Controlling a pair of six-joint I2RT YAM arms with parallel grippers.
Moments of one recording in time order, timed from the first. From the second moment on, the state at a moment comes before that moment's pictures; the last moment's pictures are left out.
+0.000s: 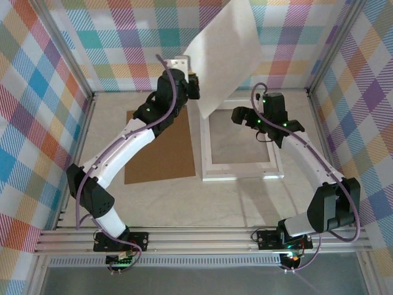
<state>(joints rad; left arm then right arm) -0.64 1.67 1.71 -0.27 -0.37 -0.35 0.27 1.43 1.20 -0.41 -0.16 0.44</state>
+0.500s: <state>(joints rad) -0.65 1.66 1.17 -0.30 -0.45 -1.23 0.28 1.54 1.03 -0.22 -0.42 0.64</state>
